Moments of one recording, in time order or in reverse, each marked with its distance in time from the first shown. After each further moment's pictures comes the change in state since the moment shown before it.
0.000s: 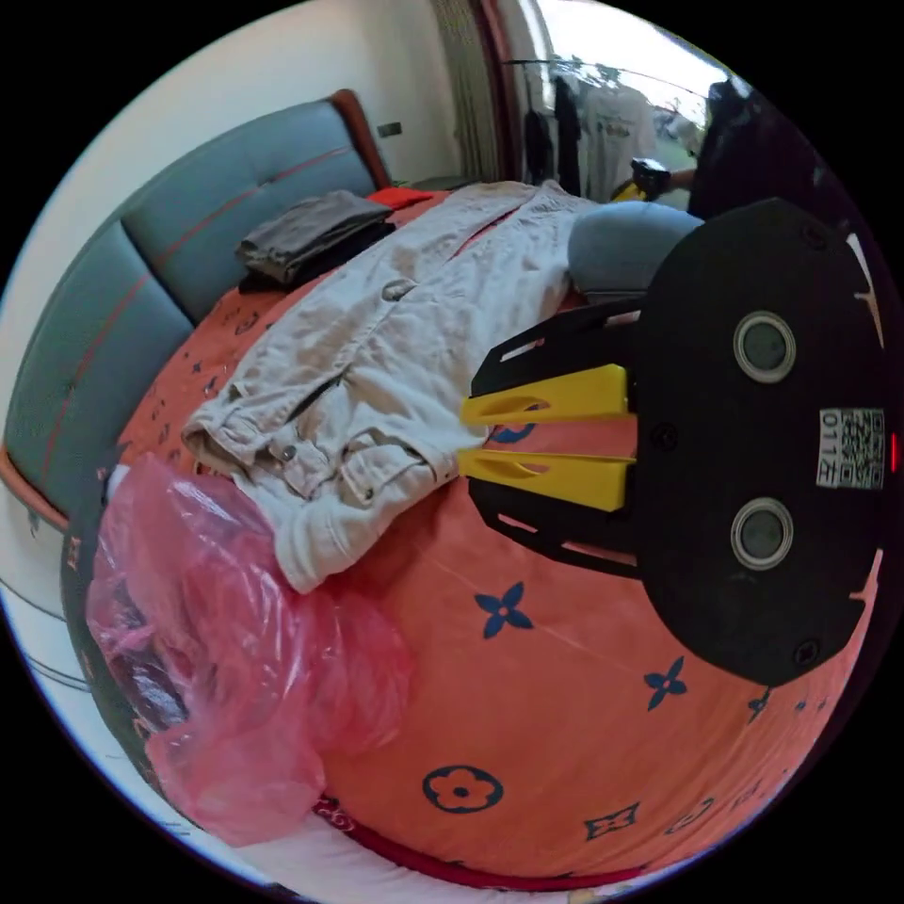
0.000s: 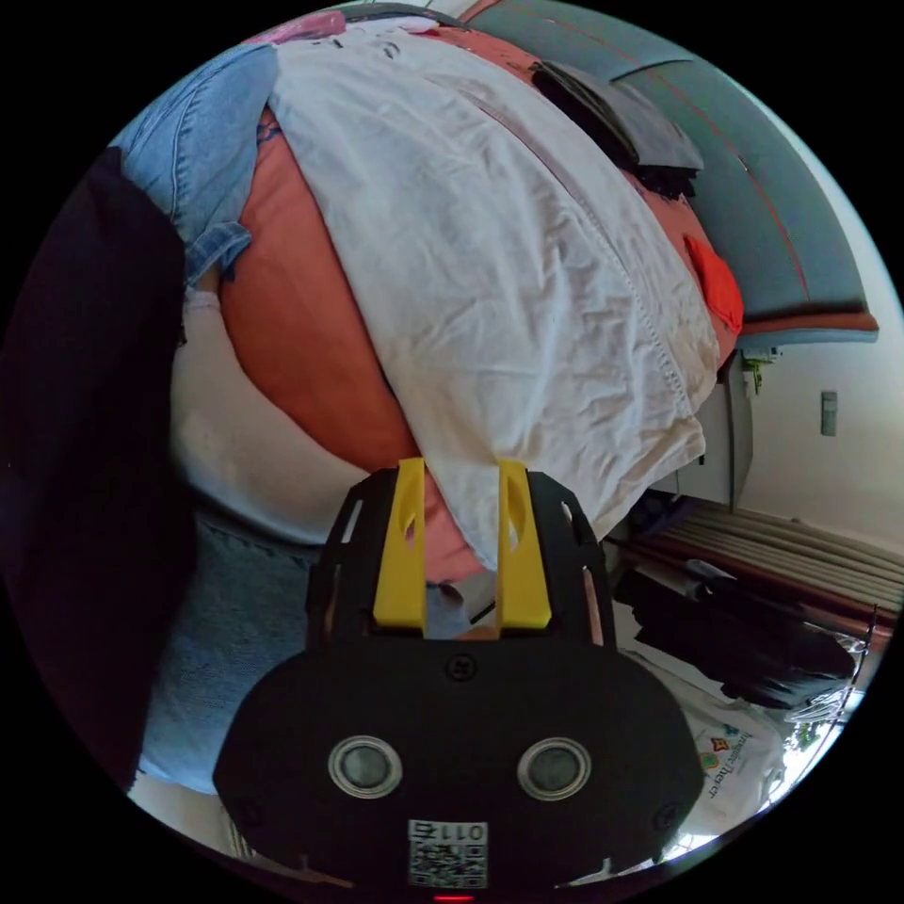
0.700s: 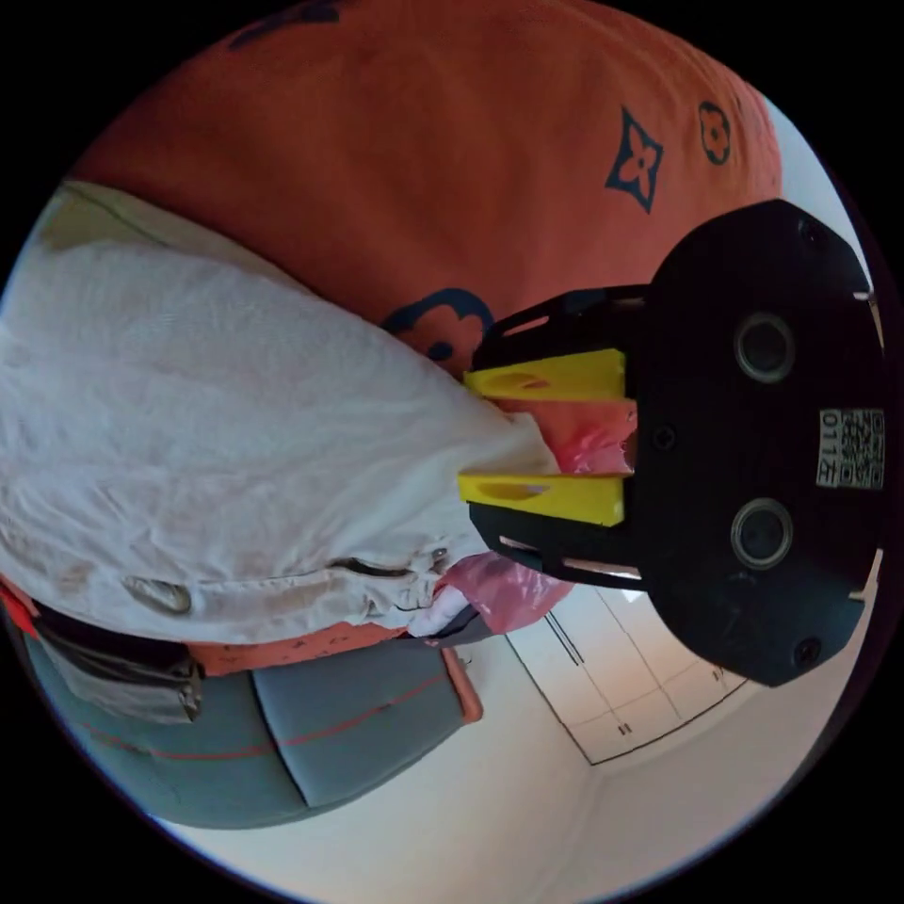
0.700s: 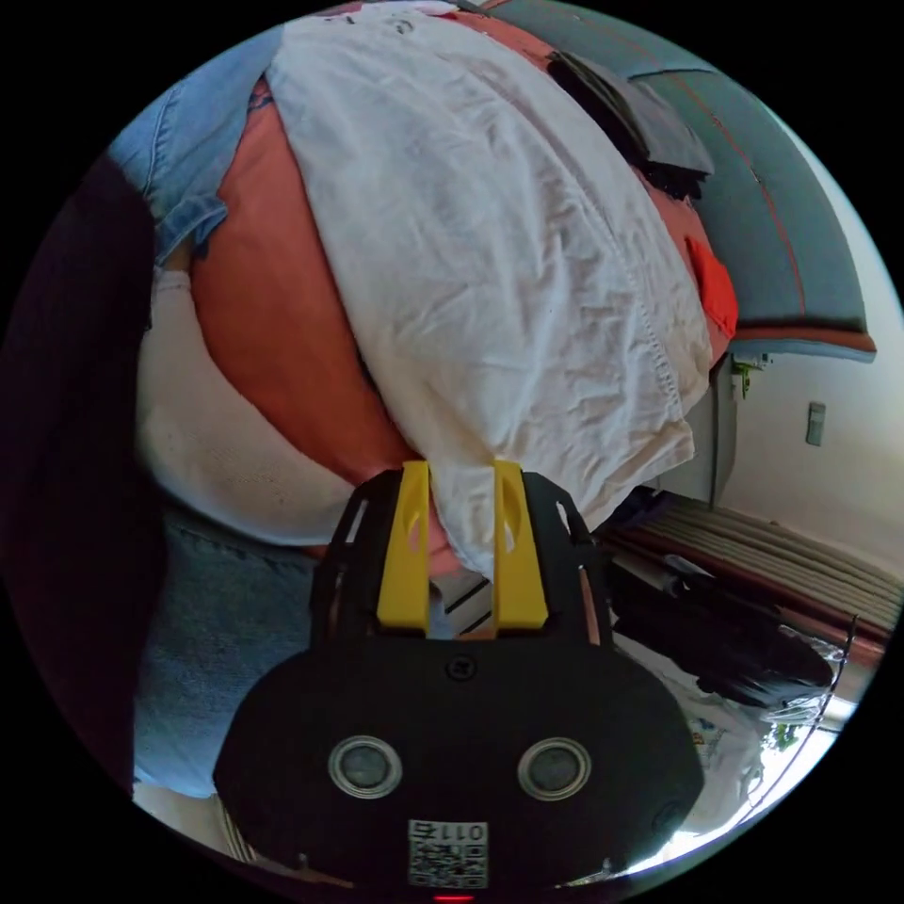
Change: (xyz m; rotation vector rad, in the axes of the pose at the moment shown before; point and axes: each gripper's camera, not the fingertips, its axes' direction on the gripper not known) left arm 0.287 0.061 0.271 -0.274 -1.241 1.430; right arm 0.045 -0.047 0.008 -0.055 0.068 -0.009
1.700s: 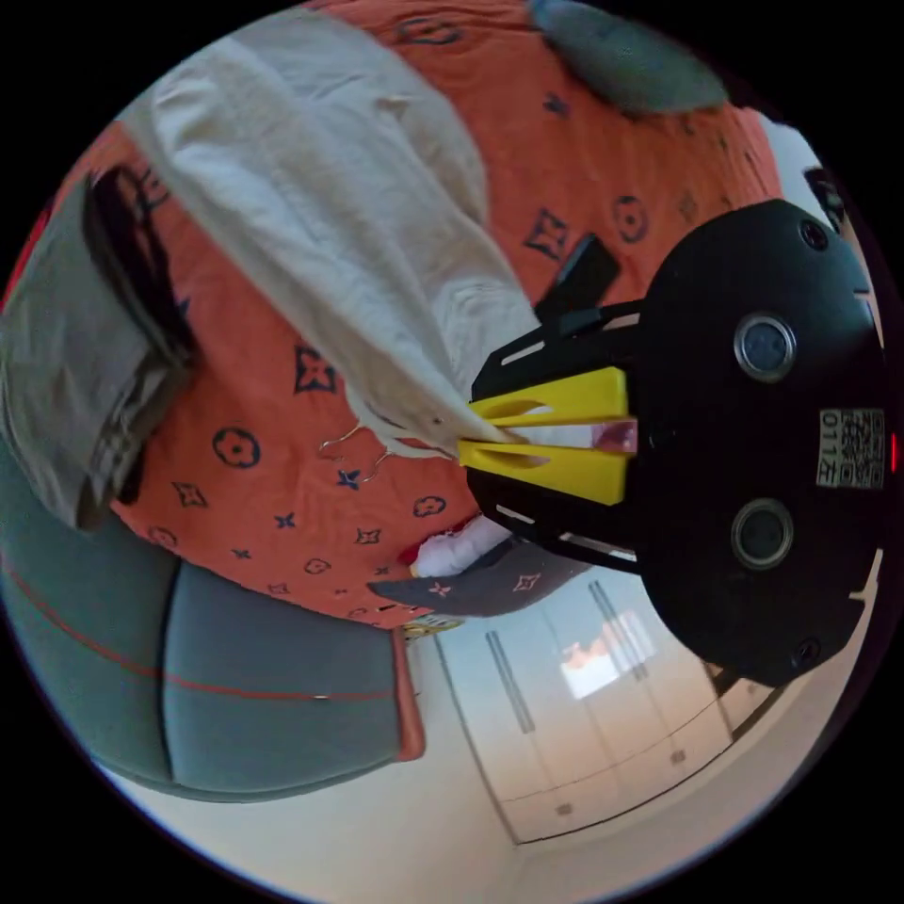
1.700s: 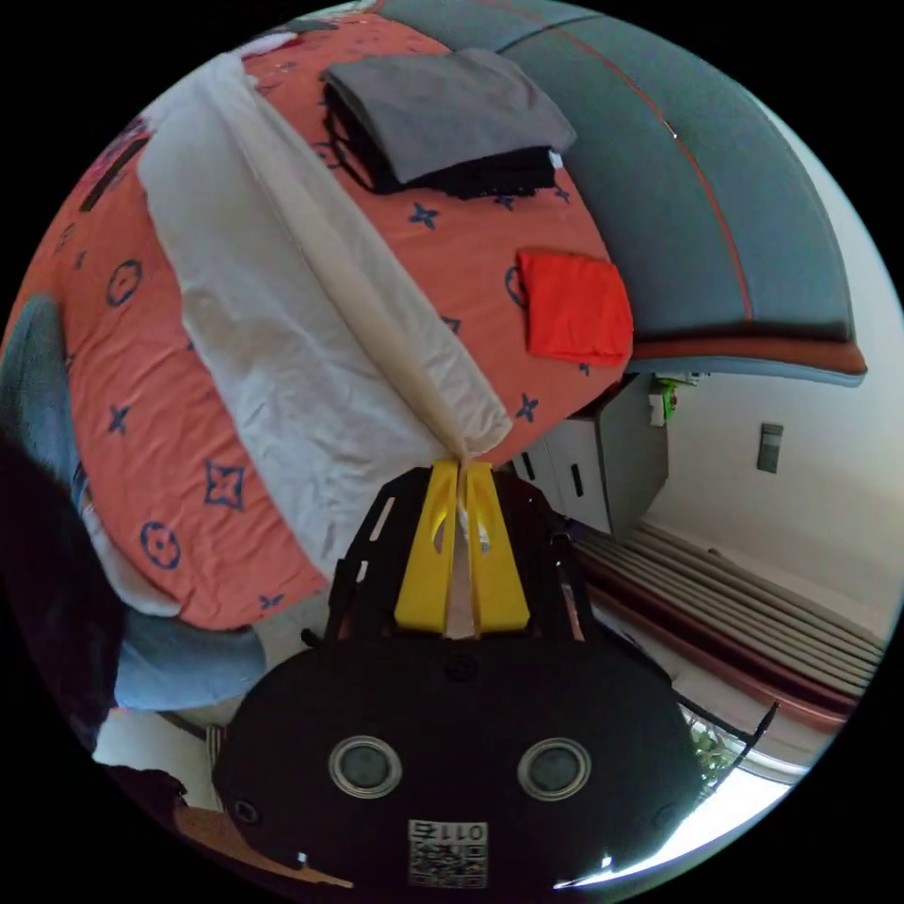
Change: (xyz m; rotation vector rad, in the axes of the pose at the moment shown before) left arm -0.347 -0.283 -0.003 -0.055 0.259 -0.325; right arm 0.375 -0.177 -0.023 -0.066 0.034 0.057
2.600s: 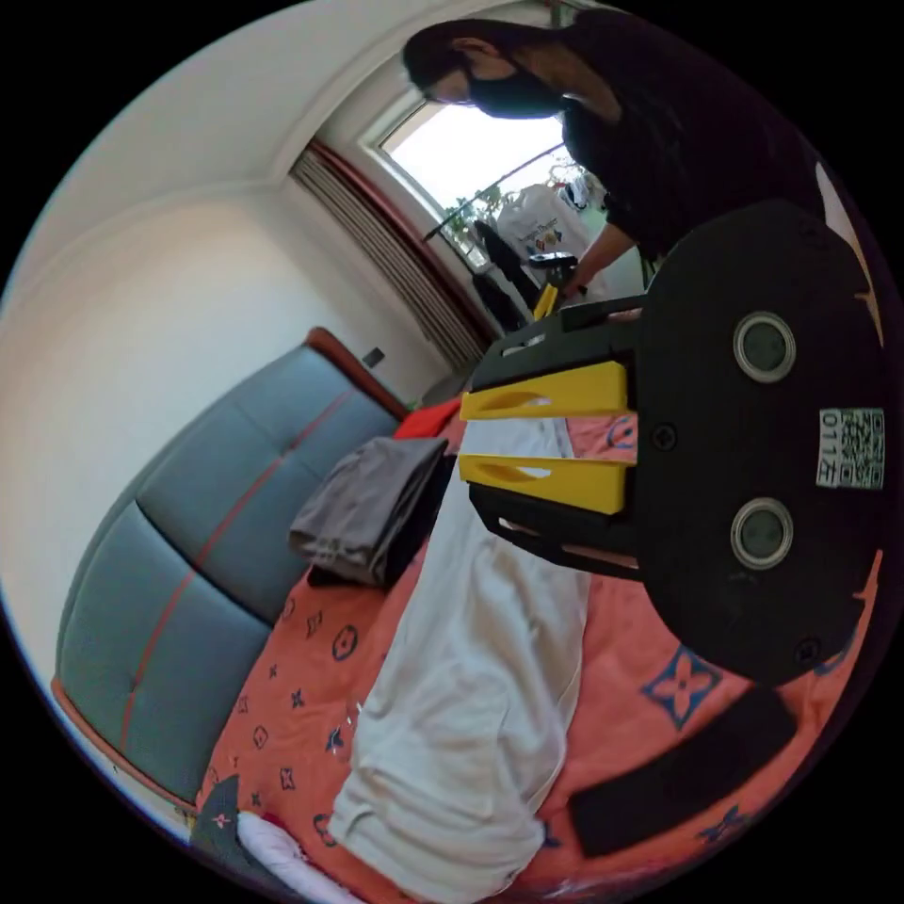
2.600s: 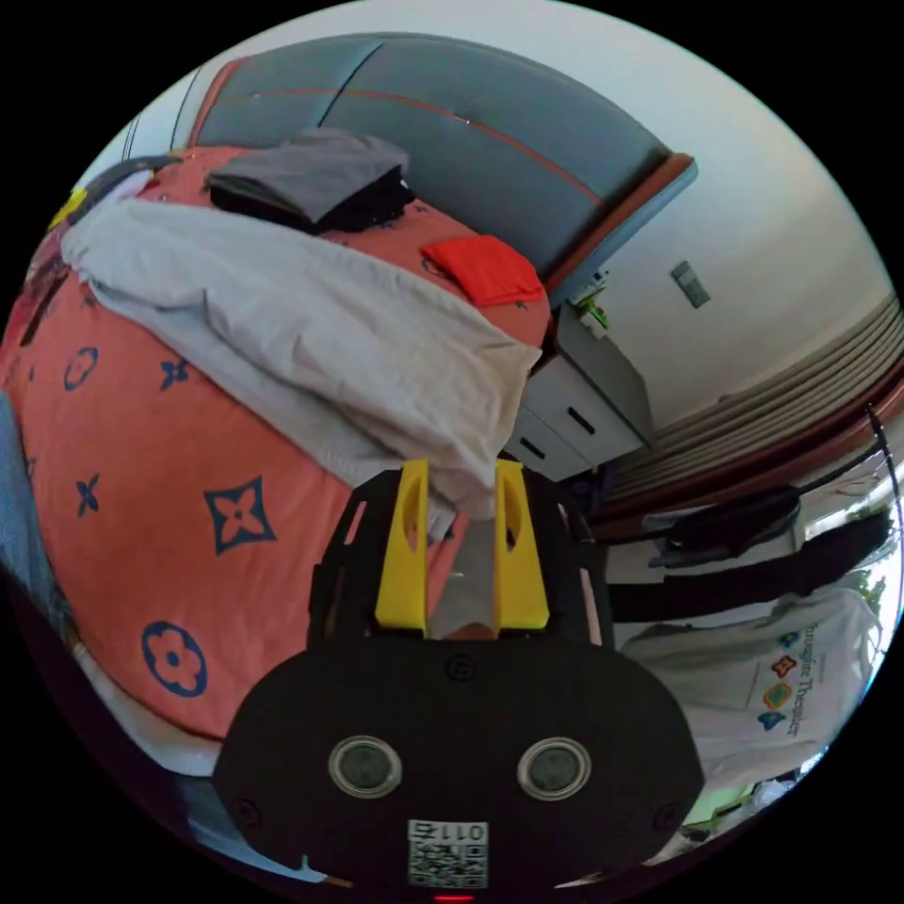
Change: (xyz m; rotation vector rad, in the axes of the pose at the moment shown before) left arm 0.000 0.186 0.100 1.078 1.357 -0.677; right arm -0.076 0.160 0.092 0.292 0.060 0.544
